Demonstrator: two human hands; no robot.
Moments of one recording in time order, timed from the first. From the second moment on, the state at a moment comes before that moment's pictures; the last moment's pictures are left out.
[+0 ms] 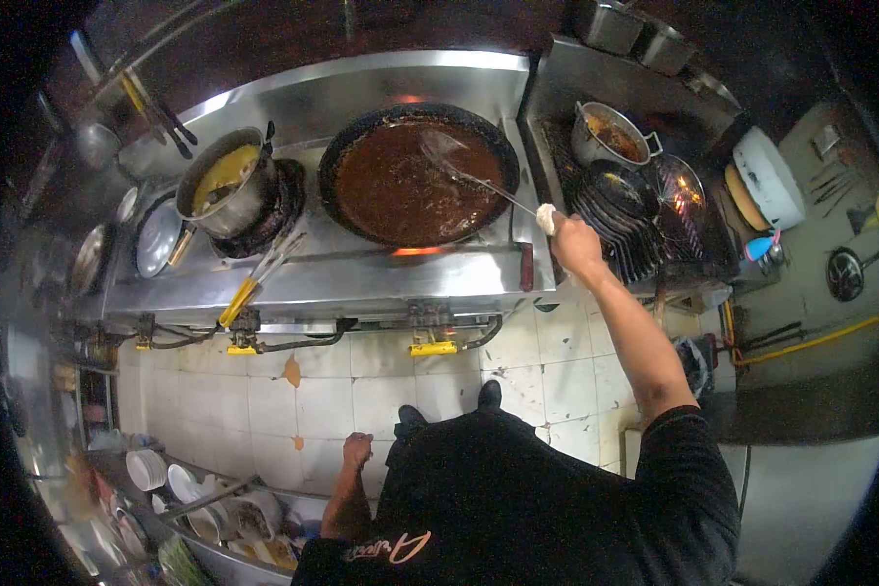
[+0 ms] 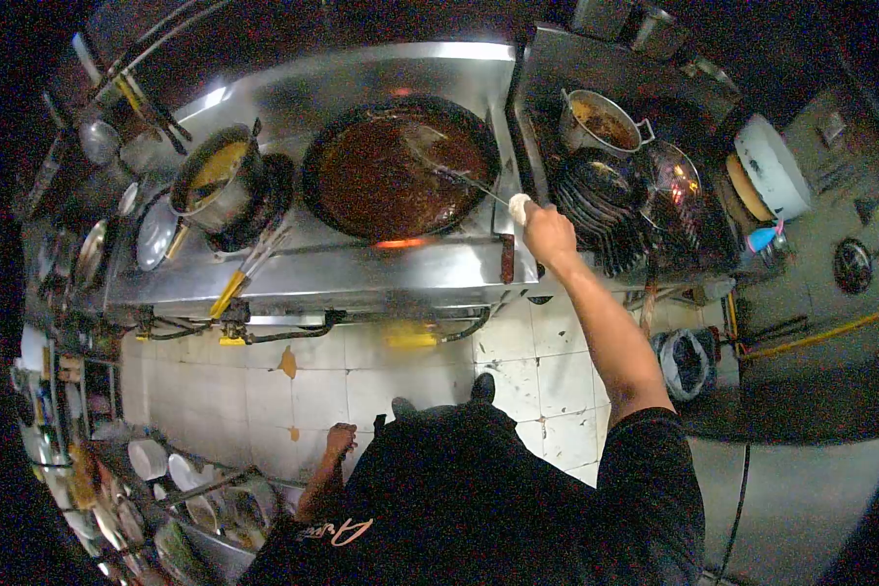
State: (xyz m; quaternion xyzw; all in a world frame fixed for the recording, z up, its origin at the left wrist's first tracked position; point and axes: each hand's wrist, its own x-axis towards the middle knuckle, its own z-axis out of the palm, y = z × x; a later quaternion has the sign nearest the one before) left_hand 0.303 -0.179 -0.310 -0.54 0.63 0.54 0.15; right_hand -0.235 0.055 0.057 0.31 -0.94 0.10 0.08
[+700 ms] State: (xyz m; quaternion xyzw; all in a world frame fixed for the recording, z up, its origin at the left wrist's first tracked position) left_hand 0.044 -0.063 -0.133 -0.13 0.72 0.61 0.30; right_hand -0.221 0.097 0.042 0.36 -0.91 0.10 0.19
